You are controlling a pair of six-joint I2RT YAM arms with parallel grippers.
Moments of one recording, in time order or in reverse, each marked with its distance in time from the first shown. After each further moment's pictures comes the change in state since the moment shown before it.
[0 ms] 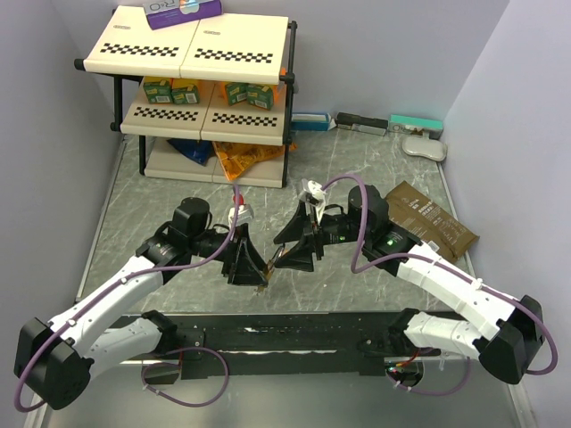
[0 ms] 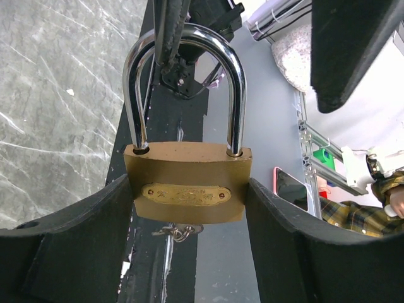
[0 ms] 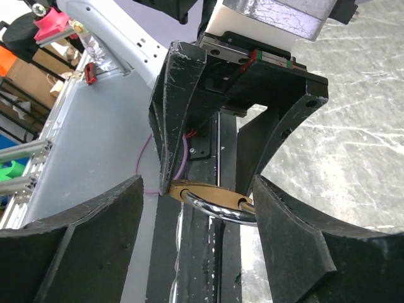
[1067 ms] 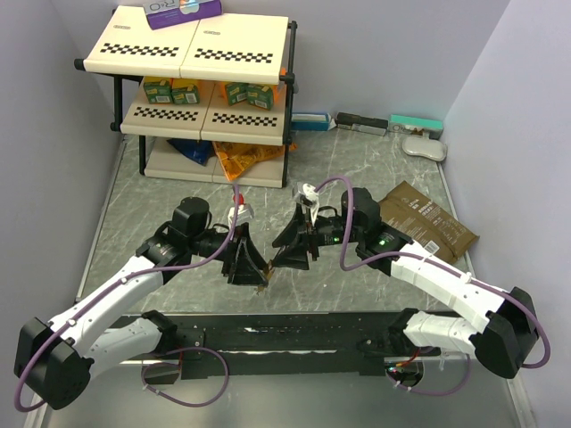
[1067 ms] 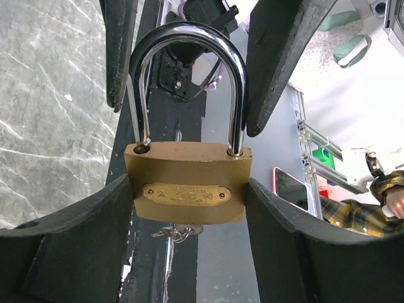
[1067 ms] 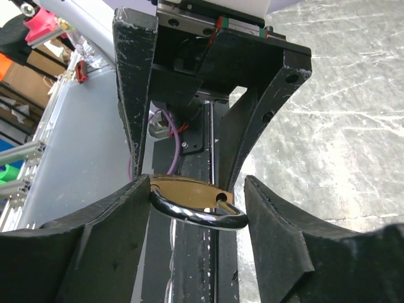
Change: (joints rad) left arm 0.000 0.001 0.000 0.022 0.013 -0.004; right arm 0.000 0.045 -0.050 0.056 0.024 0.008
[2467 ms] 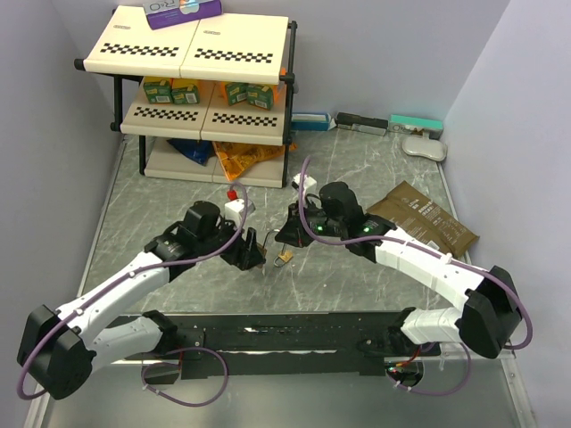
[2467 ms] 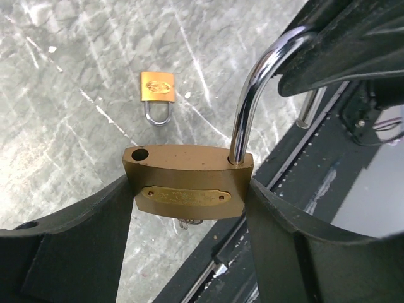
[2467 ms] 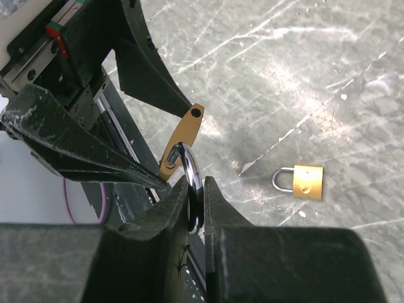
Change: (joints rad) left arm -0.035 0.055 0.000 -0.121 -0.675 0.059; right arm -0.002 0.150 0.095 -0.245 0.459 0.107
